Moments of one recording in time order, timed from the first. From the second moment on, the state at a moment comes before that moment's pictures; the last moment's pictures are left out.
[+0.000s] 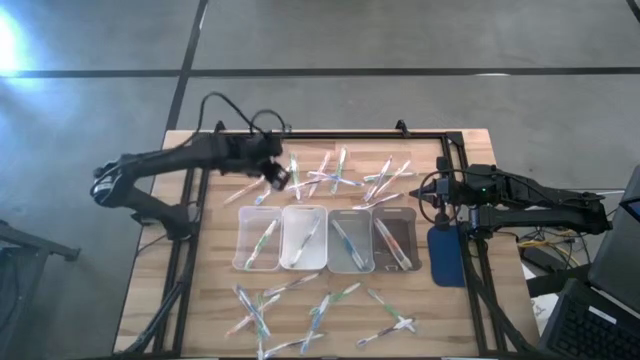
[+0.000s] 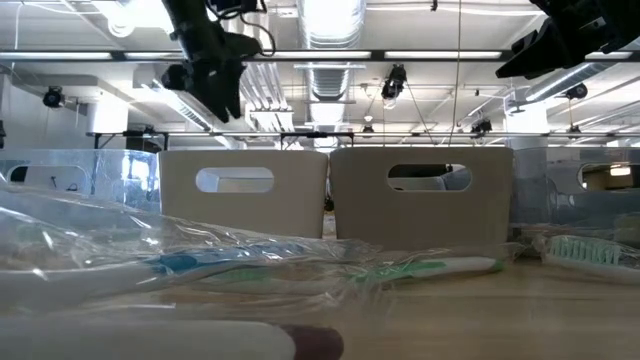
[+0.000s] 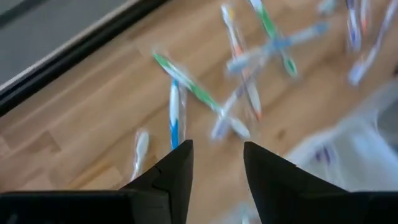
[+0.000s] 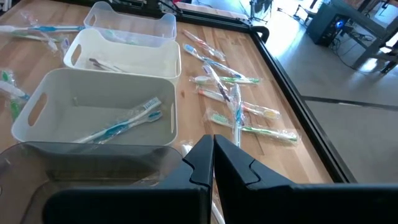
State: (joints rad) left arm 0.31 1.34 1.26 -0.94 -0.27 -0.56; right arm -0.13 0.45 0.57 -0.54 0.05 -0.18
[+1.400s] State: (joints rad) left arm 0.43 1.66 1.24 -0.58 -0.30 -0.89; right arm -0.13 0.46 0.57 -0.54 0.05 -0.18
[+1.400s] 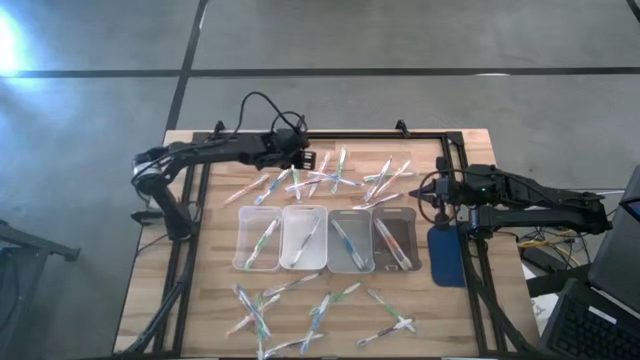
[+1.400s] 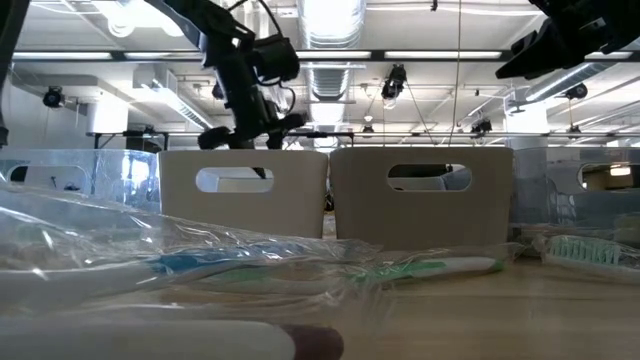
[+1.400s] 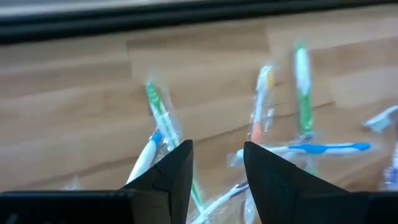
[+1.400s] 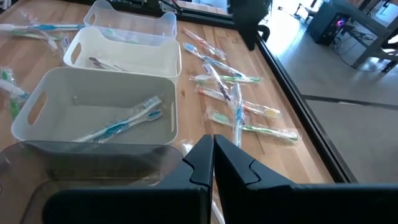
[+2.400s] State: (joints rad) left arm 0.39 1.88 1.24 -0.60 -0.28 -1.01; right arm -0.12 0.46 0.57 -0.54 0.05 -0.18
